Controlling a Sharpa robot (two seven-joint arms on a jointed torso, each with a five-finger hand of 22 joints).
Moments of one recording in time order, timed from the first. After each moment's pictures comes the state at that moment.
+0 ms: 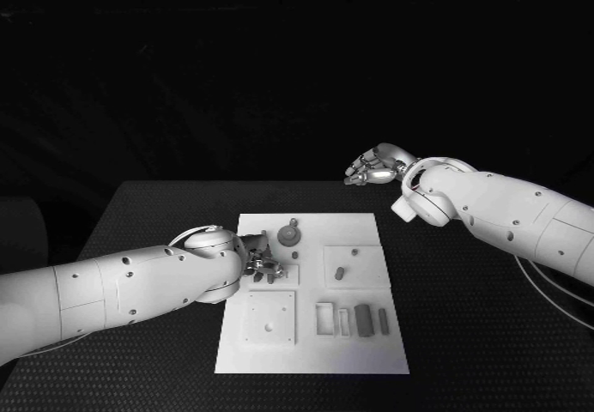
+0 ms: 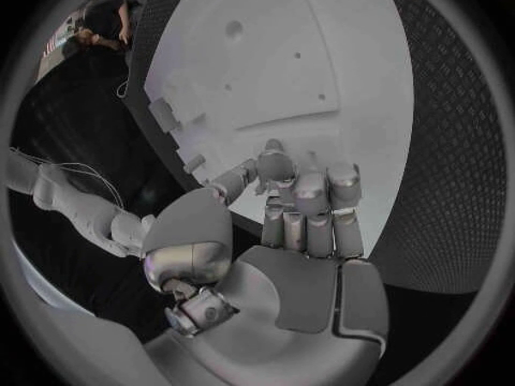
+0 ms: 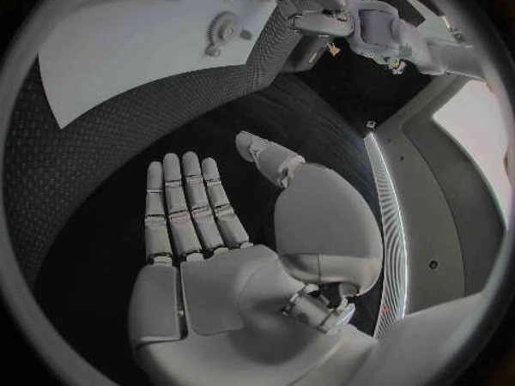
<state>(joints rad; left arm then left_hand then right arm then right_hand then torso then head) 1.25 -0.62 -0.23 1.41 -1.20 -0.06 -0.52 0.75 0.00 0.67 -0.12 0.18 1.20 0.01 0.20 0.90 1.39 -0.10 0.81 0.84 1.23 -0.19 1.41 0.74 0.12 0.98 -0.15 1.23 1.31 1.28 -0.59 0.00 1.03 -0.87 -0.18 0.02 1.08 -0.20 0.67 -0.15 0.22 0.82 0.20 0.28 0.40 0.83 0.18 0.55 0.07 0.72 0.19 0.56 0.48 0.20 0.51 0.23 0.43 1.07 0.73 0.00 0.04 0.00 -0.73</state>
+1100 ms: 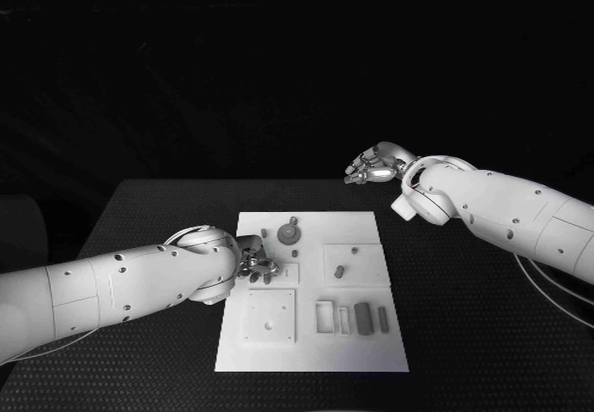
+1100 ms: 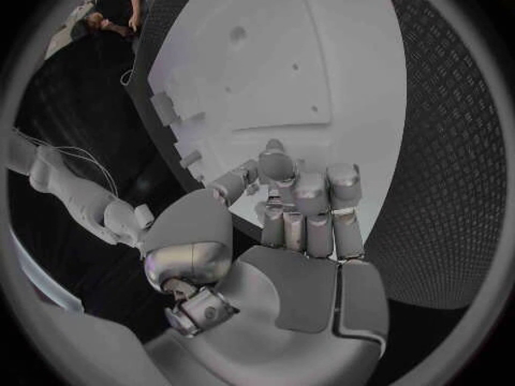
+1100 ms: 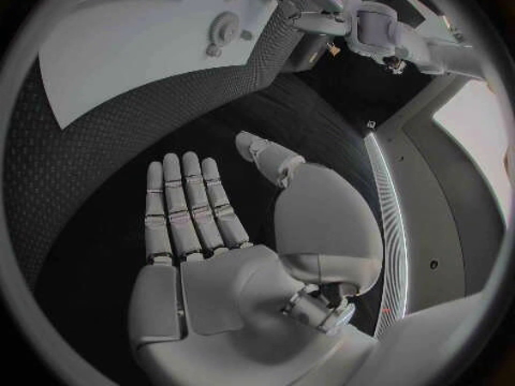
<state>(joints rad) 1.25 -0.64 -0.24 1.40 -1.11 -0.06 -0.52 0.73 0.02 0.67 -0.11 0.19 1.20 0.01 0.19 0.90 1.39 -0.10 0.80 0.85 1.22 -0.19 1.41 0.74 0.12 0.98 -0.15 1.23 1.31 1.28 -0.59 0.00 1.03 -0.87 -0.18 0.02 1.08 -0.20 0.67 -0.15 0.22 0.82 0.20 0.28 0.40 0.83 0.18 0.55 0.07 0.72 0.19 0.56 0.48 0.20 0.51 0.23 0.42 1.07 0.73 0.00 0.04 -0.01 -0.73</state>
